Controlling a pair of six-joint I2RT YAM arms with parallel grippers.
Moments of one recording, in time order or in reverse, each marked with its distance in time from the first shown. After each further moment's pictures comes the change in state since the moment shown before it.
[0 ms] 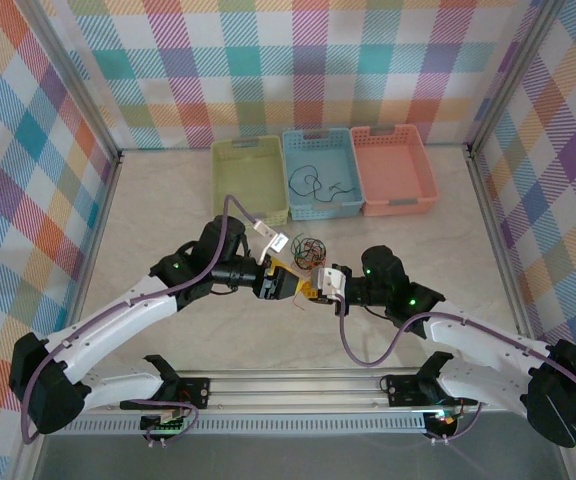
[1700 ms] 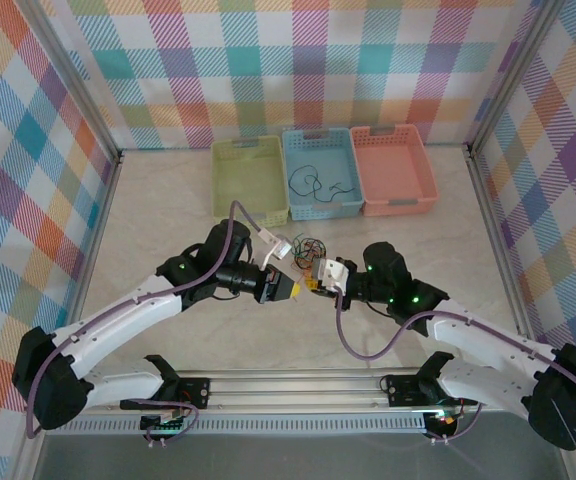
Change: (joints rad) left arm -0.011 0.042 -0.021 -0.014 0.094 -0.039; right arm -0.008 -0.021 0.043 -0.061 0.099 0.029
